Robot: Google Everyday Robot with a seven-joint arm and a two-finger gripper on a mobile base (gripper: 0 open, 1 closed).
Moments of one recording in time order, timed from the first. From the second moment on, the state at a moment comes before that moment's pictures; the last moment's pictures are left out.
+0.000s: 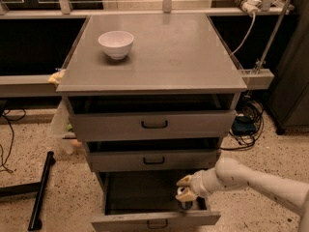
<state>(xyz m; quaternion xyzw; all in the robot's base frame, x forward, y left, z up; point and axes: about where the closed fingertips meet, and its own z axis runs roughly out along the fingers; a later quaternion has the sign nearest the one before) 0.525 -0.129 0.358 -0.59 0.73 0.21 0.27</state>
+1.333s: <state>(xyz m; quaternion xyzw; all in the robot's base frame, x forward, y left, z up) 0.548 -0.129 0.522 -0.56 0.74 0.17 0.33</state>
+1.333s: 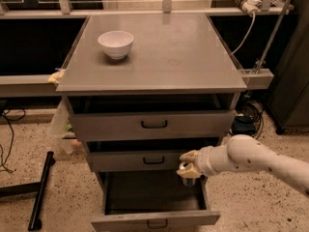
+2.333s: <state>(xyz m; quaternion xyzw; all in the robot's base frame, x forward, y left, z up) 0.541 -0.101 0.755 -0.54 0.78 0.05 0.32</state>
